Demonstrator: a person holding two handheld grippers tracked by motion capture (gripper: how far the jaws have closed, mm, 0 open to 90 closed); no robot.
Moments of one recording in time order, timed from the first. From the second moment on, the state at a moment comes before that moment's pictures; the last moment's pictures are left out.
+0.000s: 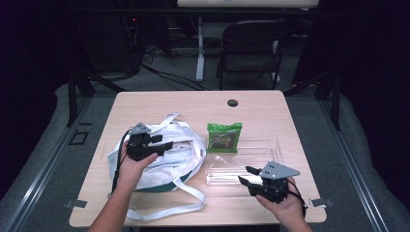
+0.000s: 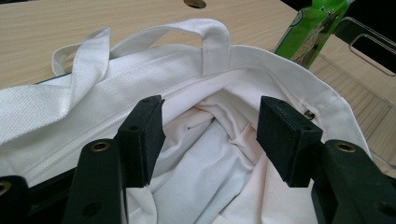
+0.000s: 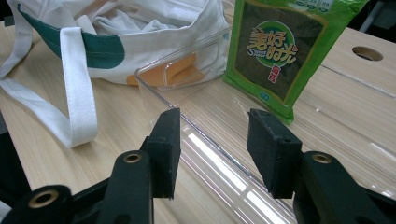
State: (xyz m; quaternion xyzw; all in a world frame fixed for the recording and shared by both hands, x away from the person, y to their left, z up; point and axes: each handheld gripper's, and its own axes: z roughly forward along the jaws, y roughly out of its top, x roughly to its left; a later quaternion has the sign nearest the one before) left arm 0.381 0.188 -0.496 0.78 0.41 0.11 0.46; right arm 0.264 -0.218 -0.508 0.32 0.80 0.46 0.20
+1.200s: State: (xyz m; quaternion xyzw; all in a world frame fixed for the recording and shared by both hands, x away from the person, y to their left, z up) left arm 0.382 0.190 -0.497 0.78 0.41 0.11 0.46; right arm 0.262 -0.215 -0.520 0.32 0.80 0.47 0.20
